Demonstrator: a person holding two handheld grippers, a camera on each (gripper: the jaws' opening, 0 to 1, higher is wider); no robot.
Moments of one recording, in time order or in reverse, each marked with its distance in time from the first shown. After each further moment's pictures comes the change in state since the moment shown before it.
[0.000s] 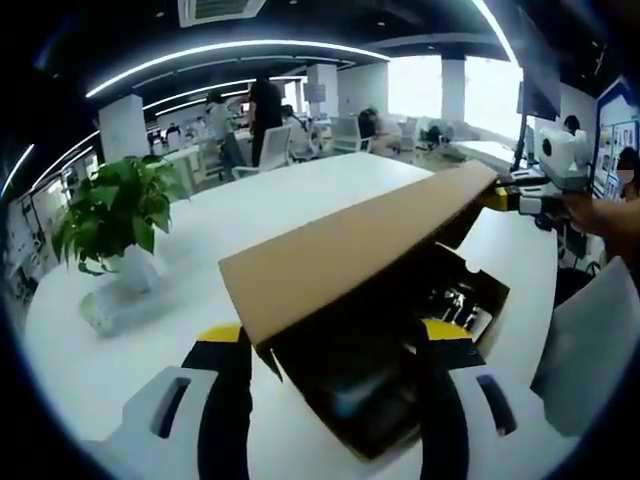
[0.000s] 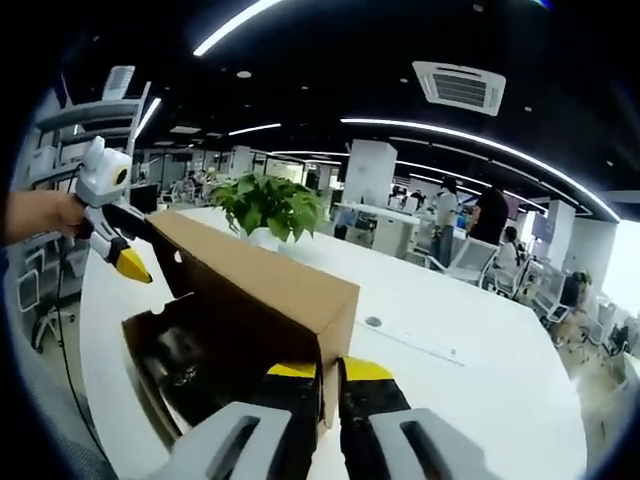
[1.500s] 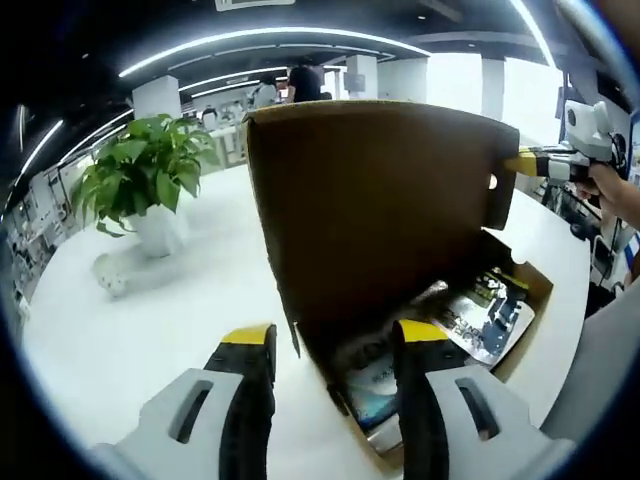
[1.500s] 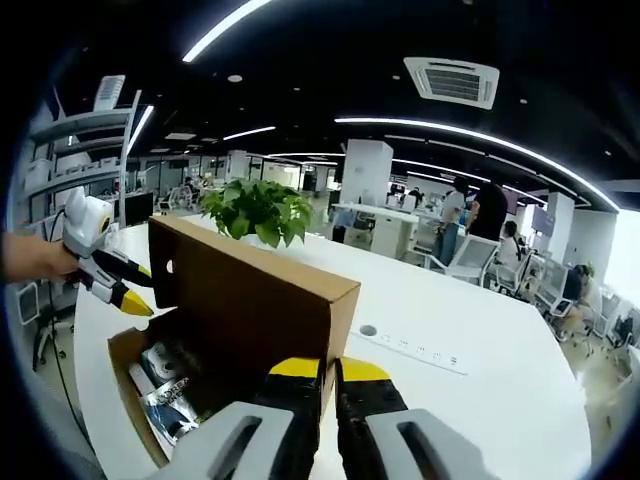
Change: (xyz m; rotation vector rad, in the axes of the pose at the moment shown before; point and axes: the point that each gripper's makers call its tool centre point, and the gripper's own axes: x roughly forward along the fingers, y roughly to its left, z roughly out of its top) left arm 0.024 0.028 -0.040 -0.093 0.040 0.147; right arm 0.029 -0.022 0.015 0.026 -0.001 0.011
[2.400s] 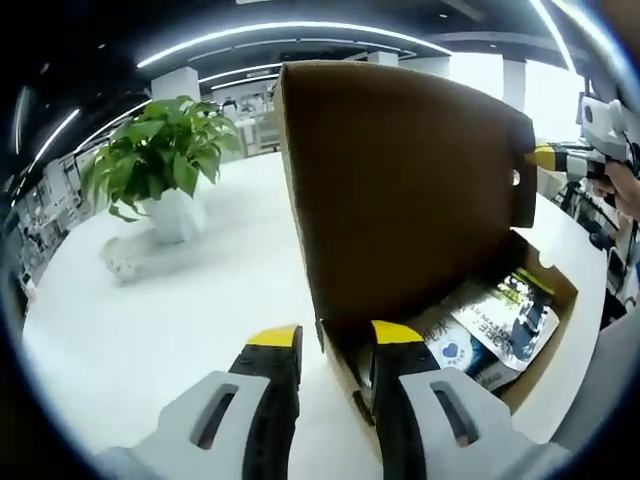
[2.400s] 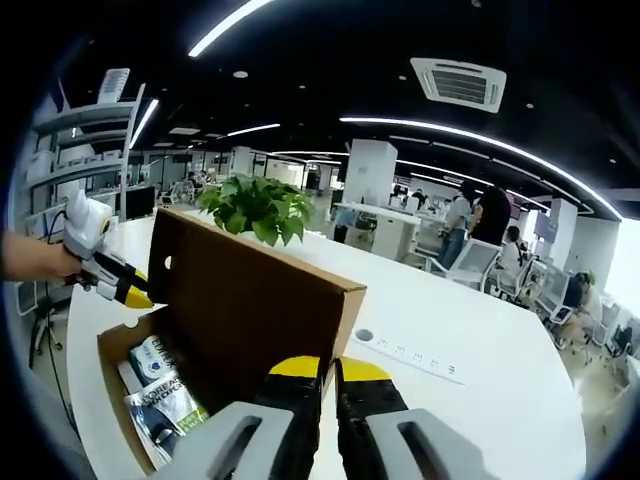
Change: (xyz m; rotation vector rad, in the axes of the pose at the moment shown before) left arm 0.014 0.021 -0.009 -0.047 0.018 0.079; right arm 0.017 -0.009 0.003 -0.029 0.005 0.005
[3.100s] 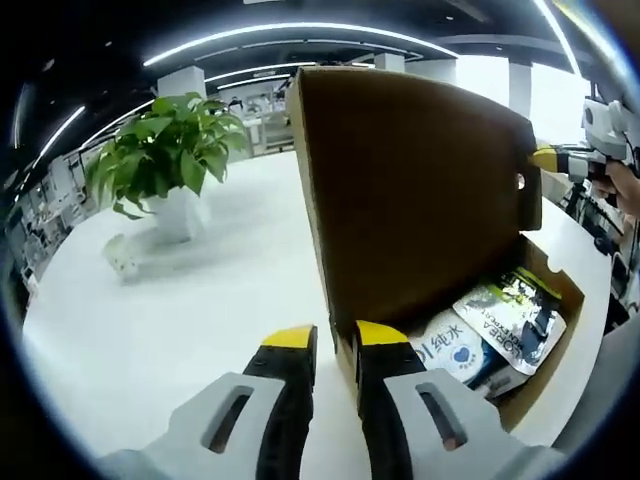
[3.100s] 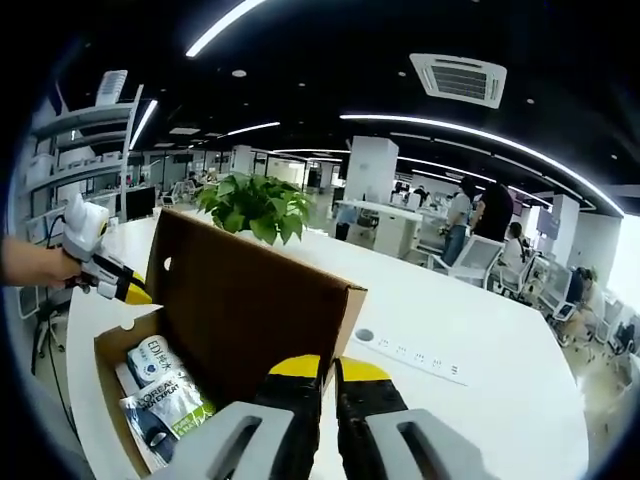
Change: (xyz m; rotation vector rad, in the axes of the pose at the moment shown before) left arm 0.005 0.010 0.001 -0.015 -0.007 0.021; right arm 0.011 -0.005 0.000 0.012 0.012 0.013
